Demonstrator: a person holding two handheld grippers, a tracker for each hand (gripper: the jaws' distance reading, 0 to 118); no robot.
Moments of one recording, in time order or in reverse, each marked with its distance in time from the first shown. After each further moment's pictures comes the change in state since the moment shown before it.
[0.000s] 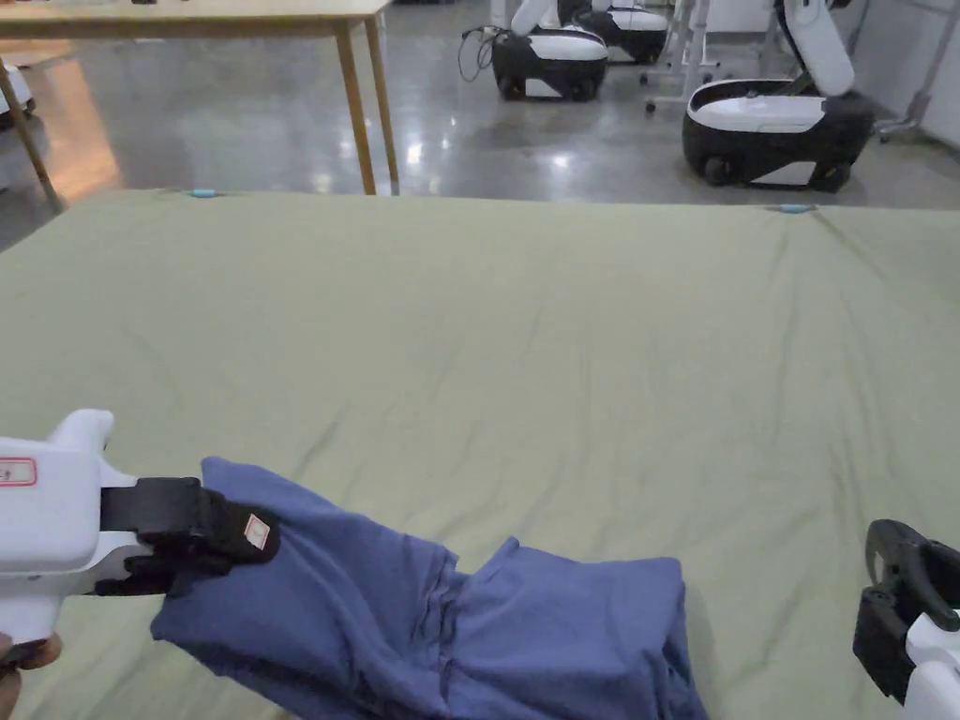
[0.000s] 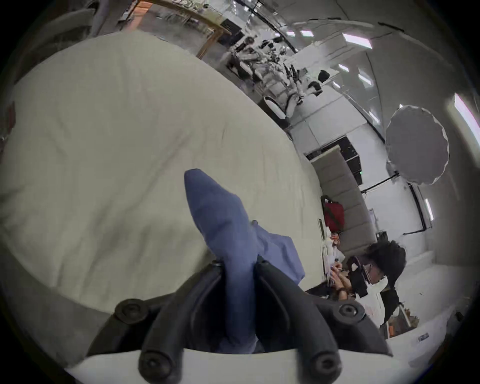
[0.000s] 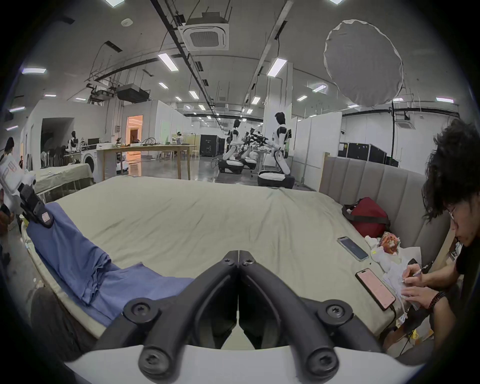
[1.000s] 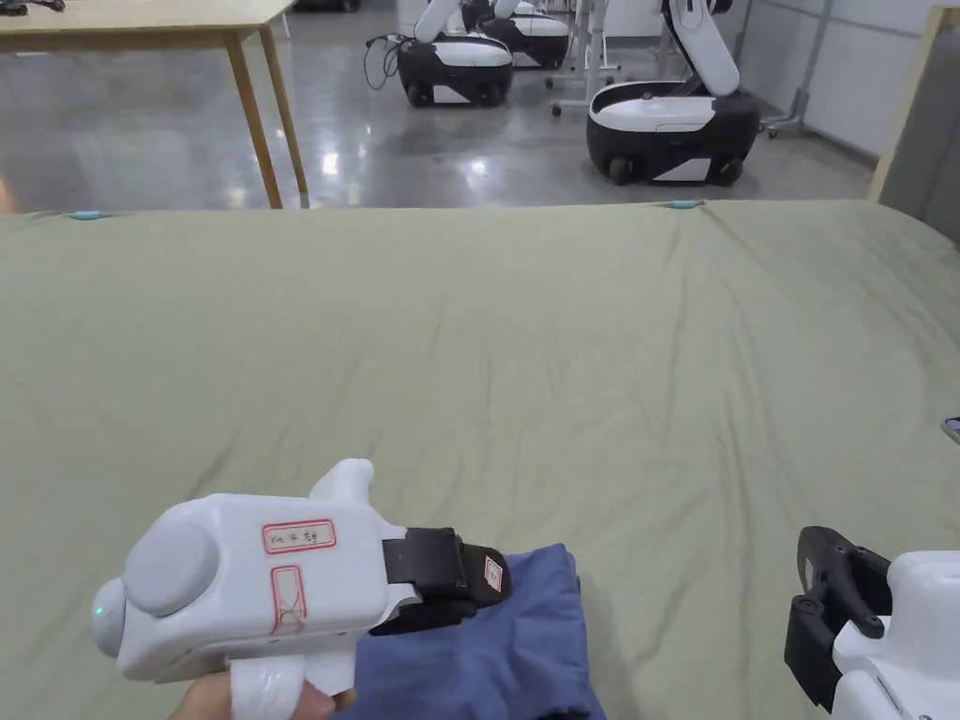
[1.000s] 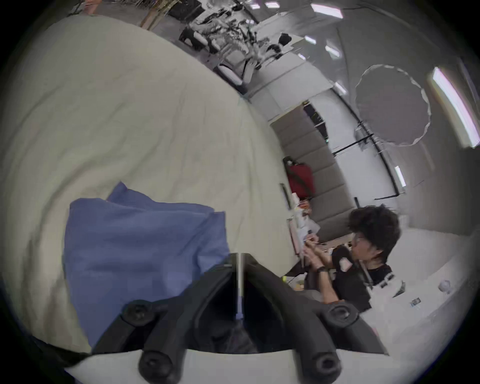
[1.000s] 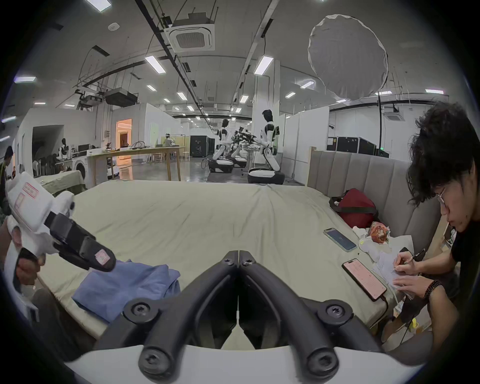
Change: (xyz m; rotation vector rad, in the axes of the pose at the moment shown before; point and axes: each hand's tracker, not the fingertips) left arm 0.100 -0.063 -0.154 -0.133 -0.264 -0.109; right arm 0.032 -0.009 0.014 -0.011 -0.051 -0.048
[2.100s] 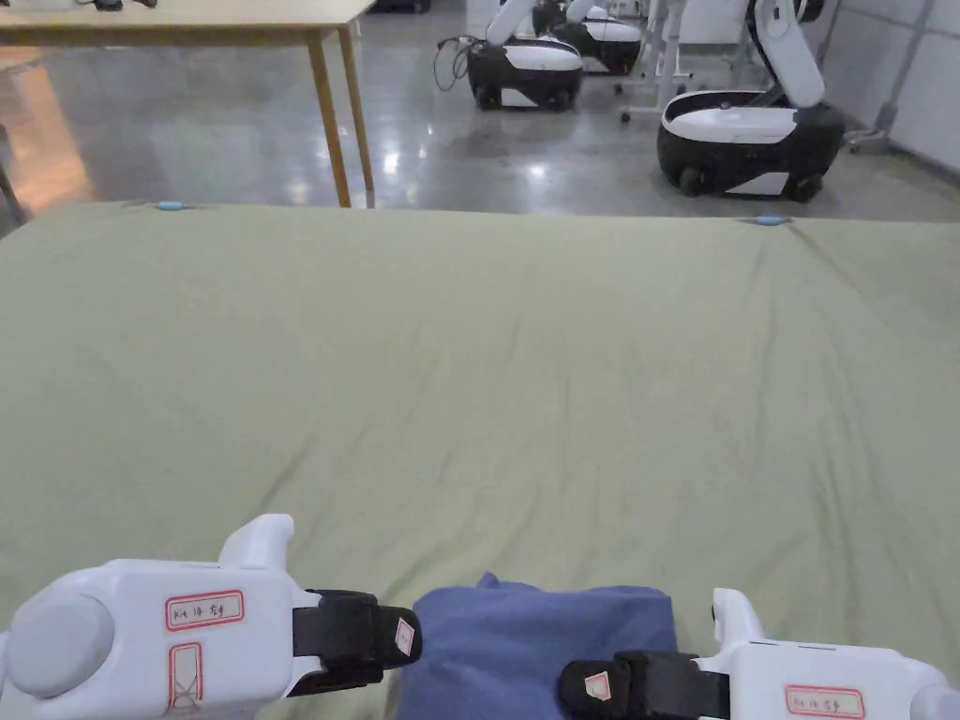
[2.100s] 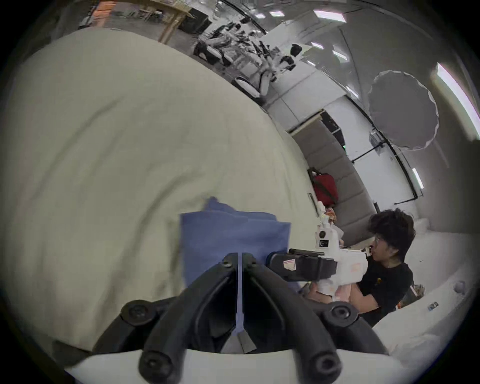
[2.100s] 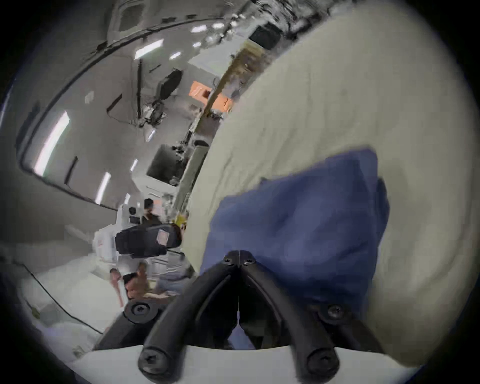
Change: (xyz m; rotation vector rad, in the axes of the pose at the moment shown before) left arm -0.077 0.007 0.075 0.043 0.210 -0.013; right arm -0.043 -0.088 -0.190 -0.806 1.044 -0.676
